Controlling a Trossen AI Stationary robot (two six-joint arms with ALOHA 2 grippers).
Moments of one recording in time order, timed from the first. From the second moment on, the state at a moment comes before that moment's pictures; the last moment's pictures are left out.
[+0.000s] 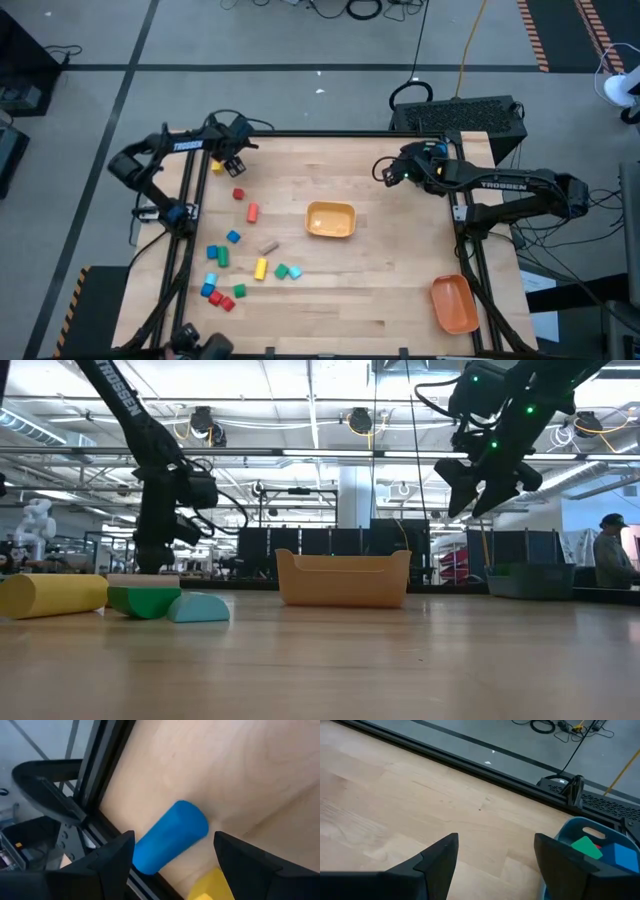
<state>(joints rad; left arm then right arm) 0.94 1.60 0.81 -0.56 -0.46 0.39 -0.31 1.14 0.73 -0.53 0.67 0.64</state>
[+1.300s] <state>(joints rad) 0.86 1.68 0.99 -0.55 -0.14 0.26 -0.20 1.16 0.73 -0.40 0.62 0.58</state>
